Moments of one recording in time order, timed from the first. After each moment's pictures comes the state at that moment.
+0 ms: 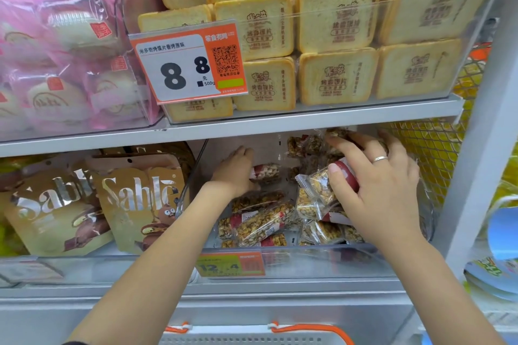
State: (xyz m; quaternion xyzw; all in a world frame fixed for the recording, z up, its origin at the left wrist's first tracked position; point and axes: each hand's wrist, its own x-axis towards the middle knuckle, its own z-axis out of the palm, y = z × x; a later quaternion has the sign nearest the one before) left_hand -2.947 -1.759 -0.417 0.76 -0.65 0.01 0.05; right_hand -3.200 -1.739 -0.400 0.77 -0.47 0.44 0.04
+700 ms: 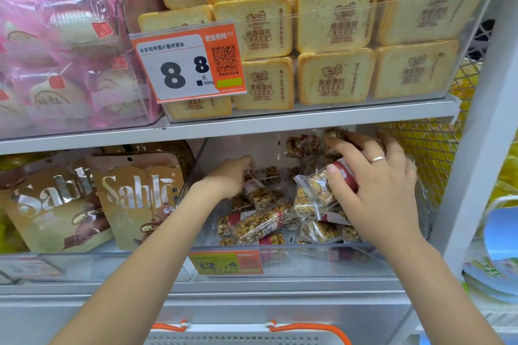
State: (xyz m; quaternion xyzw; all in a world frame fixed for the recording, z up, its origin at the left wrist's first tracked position) left_hand -2.942 -1.751 -0.415 0.78 -0.59 -0.18 0.06; right_hand -3.203 -1.738 -0.400 0.77 -0.46 0.43 0.04
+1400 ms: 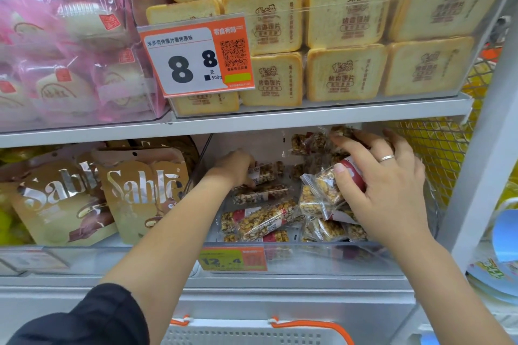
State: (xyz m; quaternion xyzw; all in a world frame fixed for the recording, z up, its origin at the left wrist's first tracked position) left_hand -2.928 -1.772 -0.423 0.77 -0.63 -0.07 0.01; right_hand -3.206 -1.738 -0.399 0.78 -0.46 0.43 0.02
